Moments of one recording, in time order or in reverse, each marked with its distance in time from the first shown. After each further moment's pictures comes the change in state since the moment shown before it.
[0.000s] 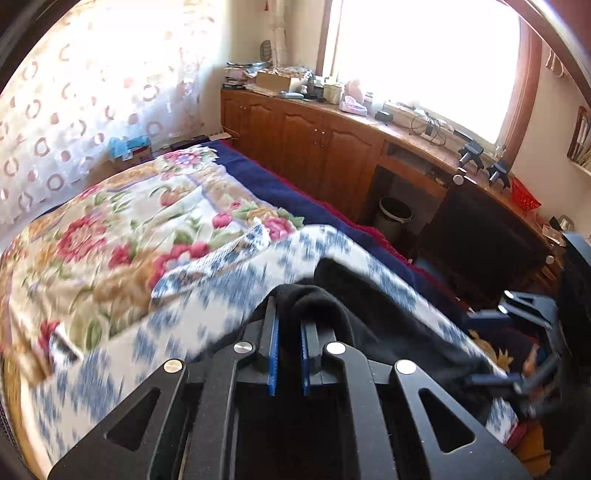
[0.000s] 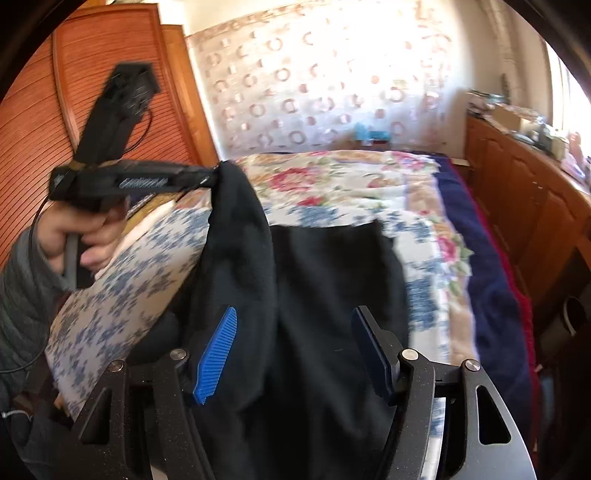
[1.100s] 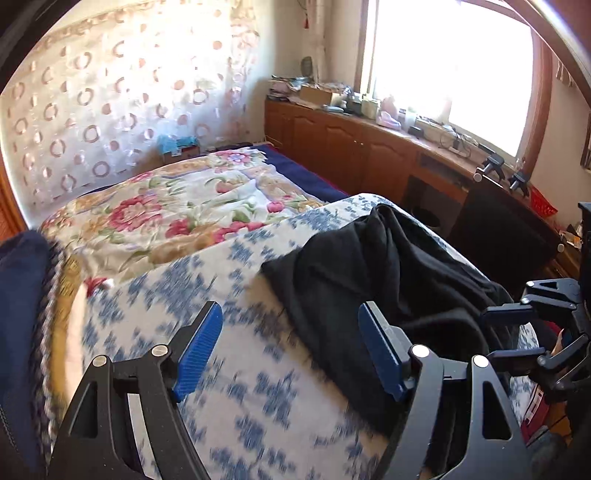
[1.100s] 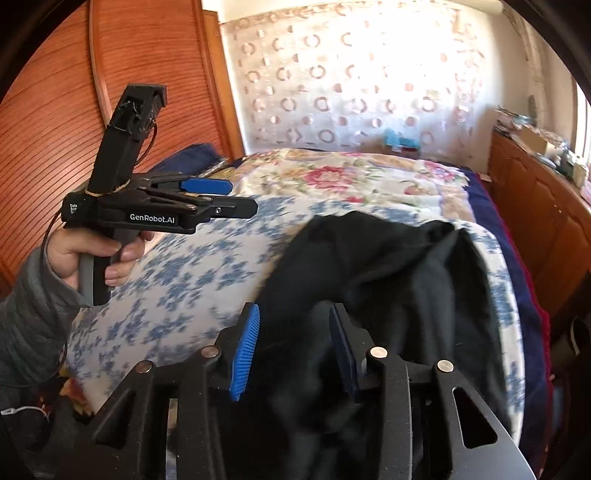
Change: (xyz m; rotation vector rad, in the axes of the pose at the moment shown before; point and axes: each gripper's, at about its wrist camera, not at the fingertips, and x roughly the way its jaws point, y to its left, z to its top) left arm -0.107 0.060 -0.138 -0.085 -0.091 0.122; right arm 0.016 0.136 -0.018 -0.118 0.018 0.057
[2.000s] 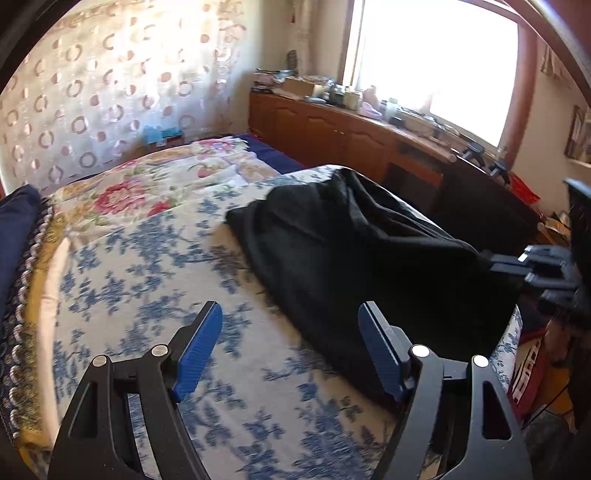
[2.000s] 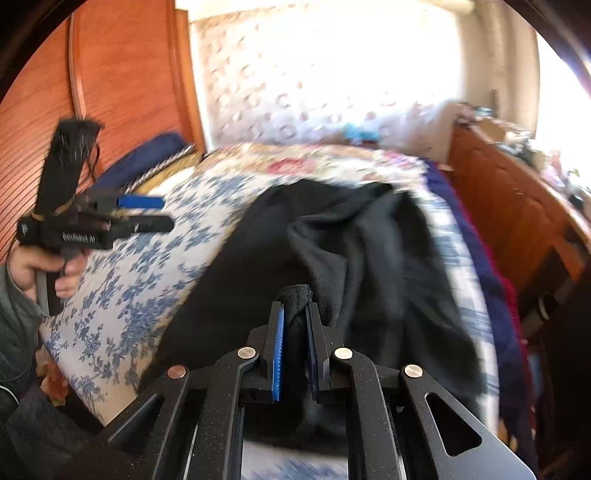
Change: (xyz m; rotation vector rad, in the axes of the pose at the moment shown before) left arm -0.008 -0.034 -0.051 0.022 0.029 -0.070; right arm -0.038 -0.012 -0.051 0.066 -0.012 -0.189
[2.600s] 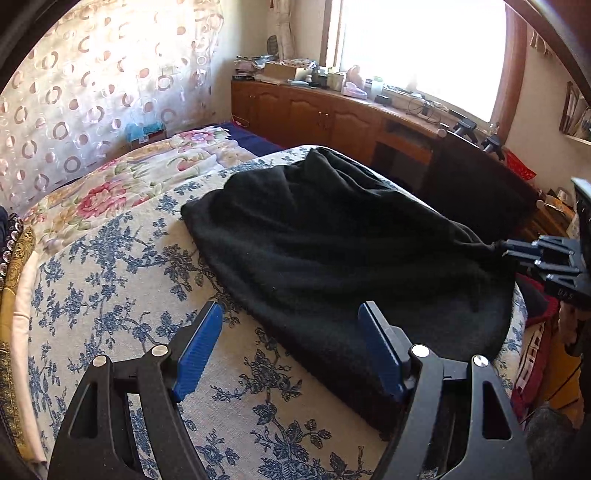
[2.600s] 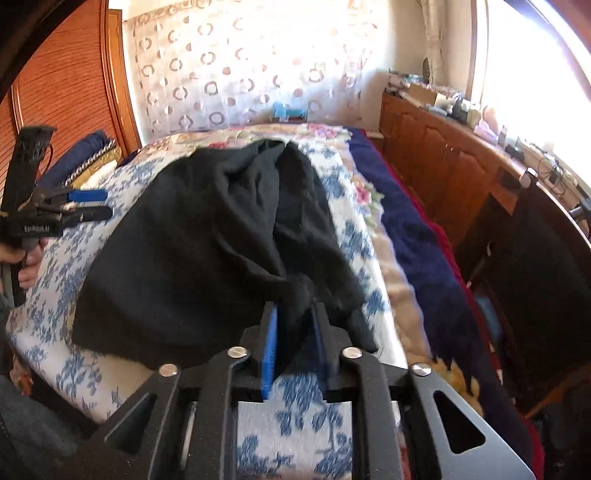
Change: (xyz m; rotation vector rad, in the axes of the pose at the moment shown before) left arm 0.030 -0.032 0.007 0.052 0.053 -0.002; right arm -0.026 -0.053 -0.045 0.119 0.076 -0.200
